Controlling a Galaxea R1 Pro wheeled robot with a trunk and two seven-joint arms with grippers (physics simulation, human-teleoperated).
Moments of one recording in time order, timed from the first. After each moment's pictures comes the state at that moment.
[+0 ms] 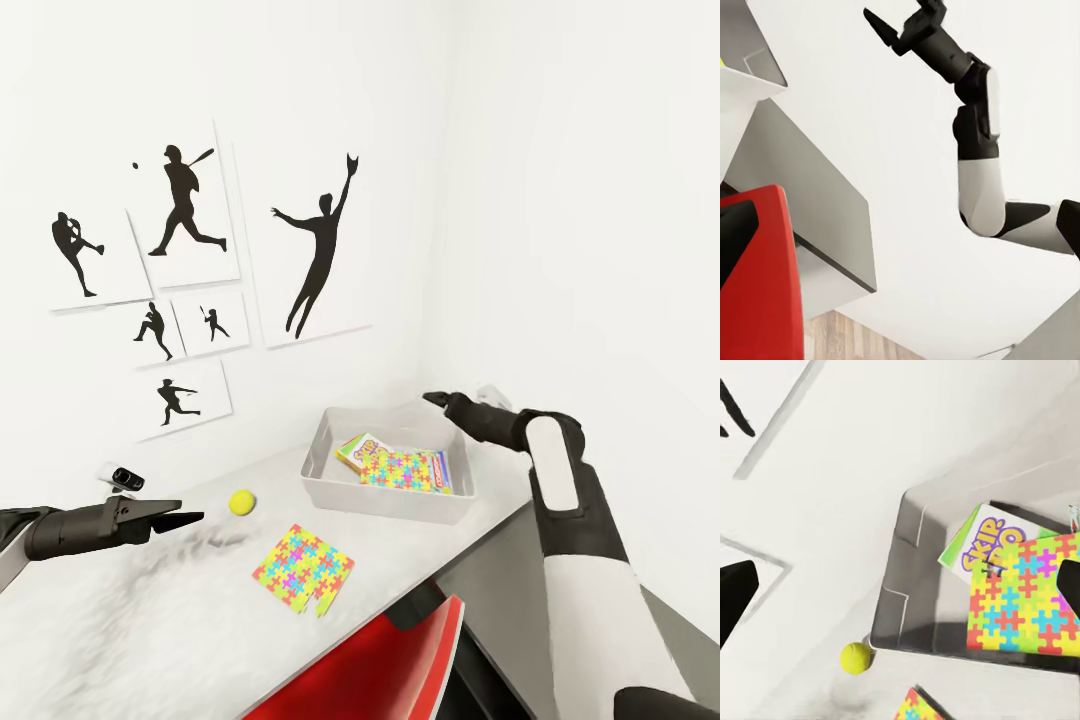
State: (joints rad) left arm -0.53 0.67 -0.21 -1.08 0.79 0.96 -1.45; right arm -0.79 0.06 -0.17 -1.32 -0.75 0.99 -0.14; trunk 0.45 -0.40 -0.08
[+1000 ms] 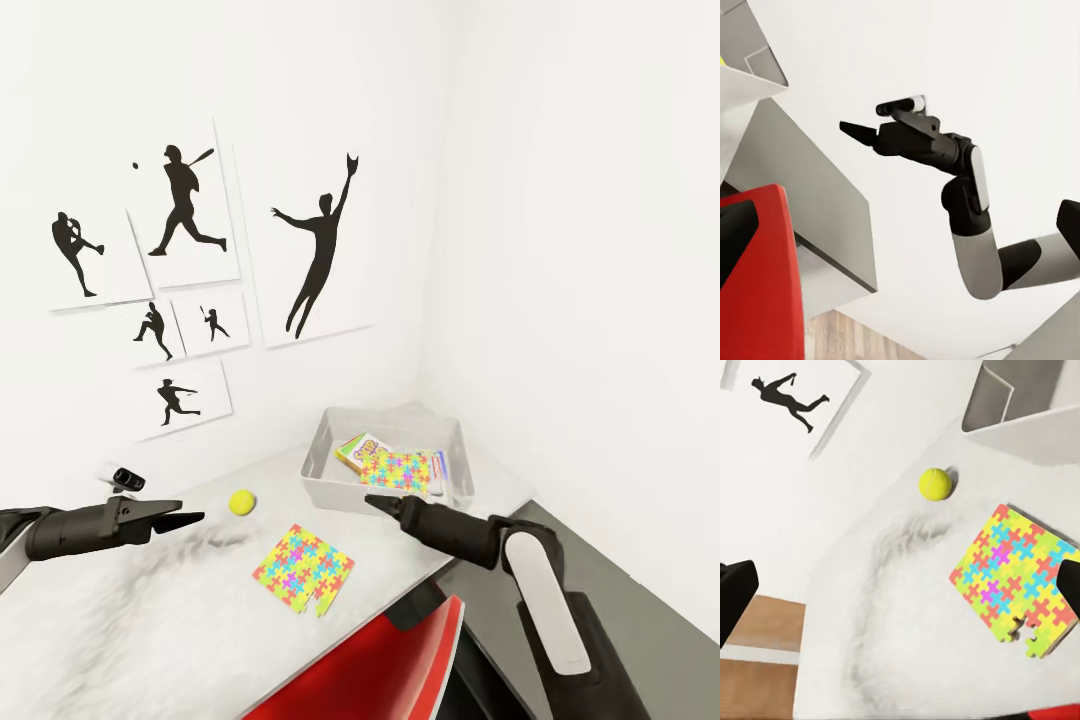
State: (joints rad) left arm -0.53 0.67 -0.21 -1.08 0.79 0.96 -1.44; right arm -0.36 0.06 0.07 -1.59 -0.90 1.03 0.02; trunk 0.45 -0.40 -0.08
